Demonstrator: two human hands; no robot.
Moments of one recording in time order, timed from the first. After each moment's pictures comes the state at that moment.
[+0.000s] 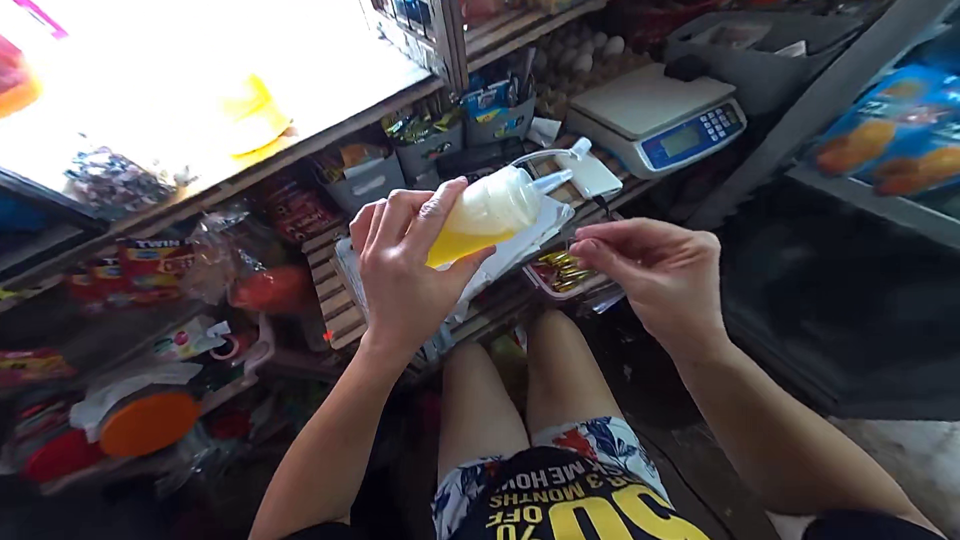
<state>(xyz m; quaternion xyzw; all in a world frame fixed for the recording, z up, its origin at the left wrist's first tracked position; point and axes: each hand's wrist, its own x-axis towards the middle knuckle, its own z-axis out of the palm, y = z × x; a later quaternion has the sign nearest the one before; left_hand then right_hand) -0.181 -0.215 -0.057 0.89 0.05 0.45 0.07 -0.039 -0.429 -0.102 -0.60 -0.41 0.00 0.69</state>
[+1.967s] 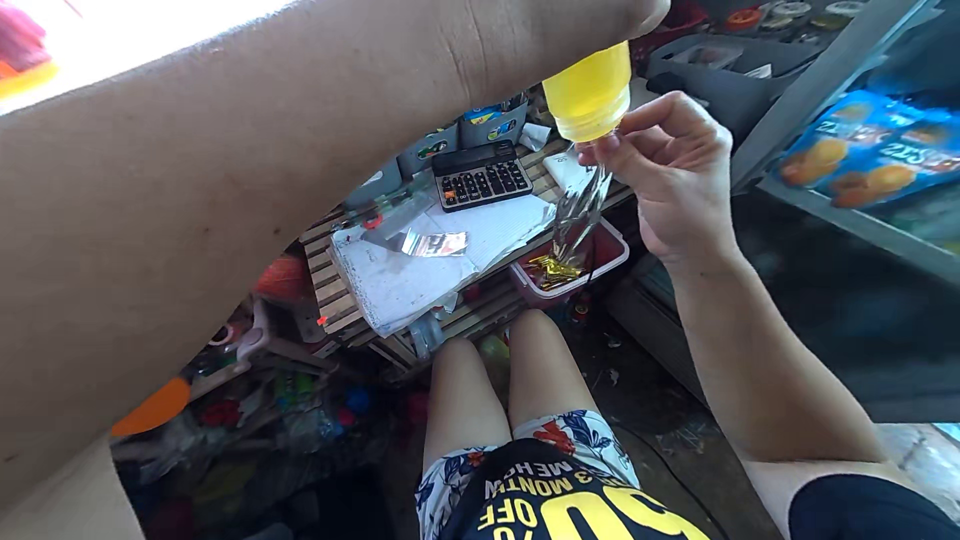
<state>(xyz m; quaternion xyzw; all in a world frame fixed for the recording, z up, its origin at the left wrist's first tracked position) -0.071 -0.230 0.116 0.90 -0.31 0.16 -0.24 0.010 -0.419 -0.045 -0.51 -0.44 0.00 0.73</state>
